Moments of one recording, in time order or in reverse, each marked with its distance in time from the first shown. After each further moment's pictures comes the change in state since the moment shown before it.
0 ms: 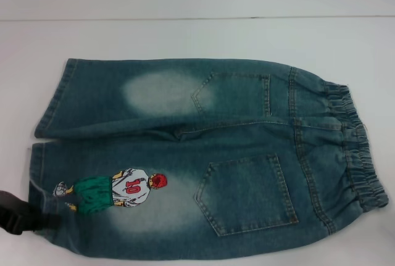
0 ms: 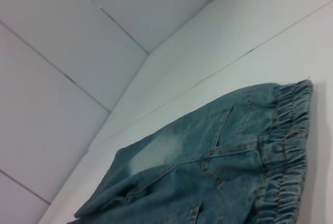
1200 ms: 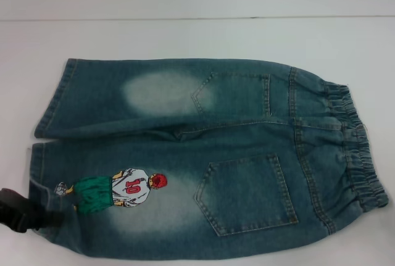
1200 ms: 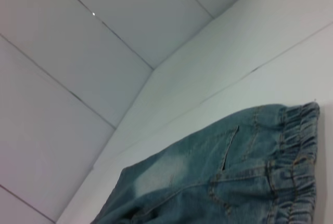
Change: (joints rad) left arm 0.001 -0.010 0.014 0.000 -0.013 -0.026 0.006; right arm 0.027 0.004 0.040 0.000 0.006 -0.008 0.021
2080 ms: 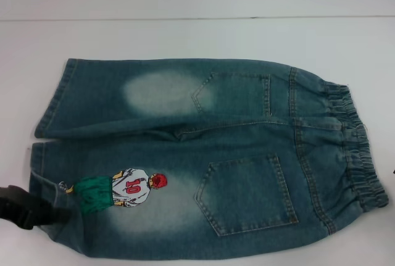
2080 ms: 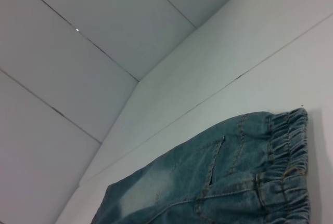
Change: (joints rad) left arm -0.010 -0.003 -0.002 -0.015 -0.012 -0.004 0.002; right arm 0.048 0.034 0.027 0.036 -0.002 0.100 0.016
